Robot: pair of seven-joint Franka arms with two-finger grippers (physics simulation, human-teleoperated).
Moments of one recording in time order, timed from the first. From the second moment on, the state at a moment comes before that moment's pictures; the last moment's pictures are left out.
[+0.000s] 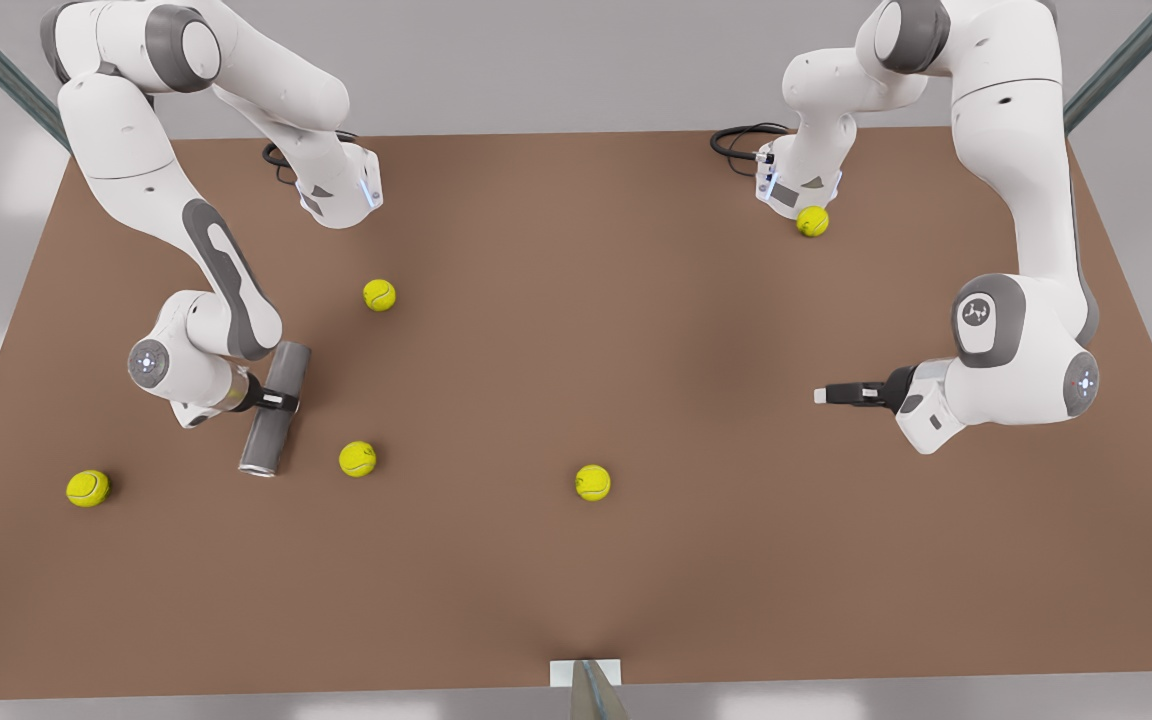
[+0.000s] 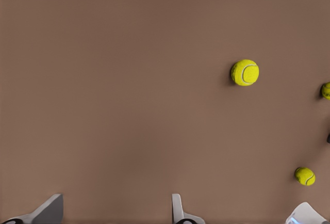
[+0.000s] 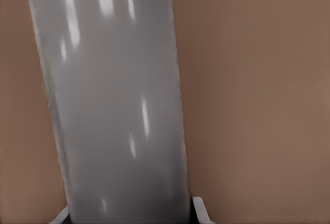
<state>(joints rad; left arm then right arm) 0.03 0.38 -0.06 -1.58 -0.43 1.67 0.05 -0.37 0.40 0.22 -2.25 0.04 2.48 0.03</state>
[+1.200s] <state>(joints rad) 0.03 0.37 -0.06 -1.58 -0.43 1.66 0.05 -0.37 0.39 0.21 -2.25 0.04 2.47 0.03</state>
